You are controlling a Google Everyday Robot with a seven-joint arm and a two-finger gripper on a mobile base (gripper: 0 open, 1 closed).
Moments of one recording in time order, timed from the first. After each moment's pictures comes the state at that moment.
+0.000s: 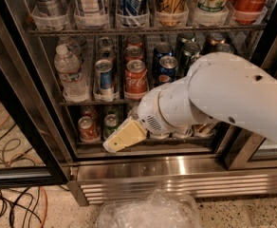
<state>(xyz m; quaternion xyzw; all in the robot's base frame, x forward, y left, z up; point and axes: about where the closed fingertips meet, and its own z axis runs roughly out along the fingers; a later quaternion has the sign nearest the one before) 0.467 0.016 0.853 -0.45 0.80 0.16 0.35</state>
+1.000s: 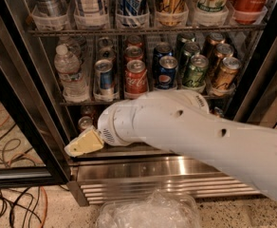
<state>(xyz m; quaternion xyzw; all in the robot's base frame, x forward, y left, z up) 0.474 0.104 0.820 -0.41 0.80 0.19 0.38</state>
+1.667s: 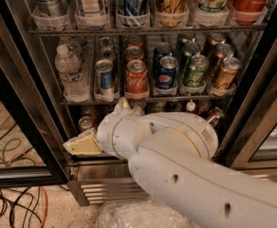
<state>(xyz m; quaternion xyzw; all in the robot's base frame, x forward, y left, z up) 0.467 0.099 0.844 -0.37 0.78 0.14 0.49</state>
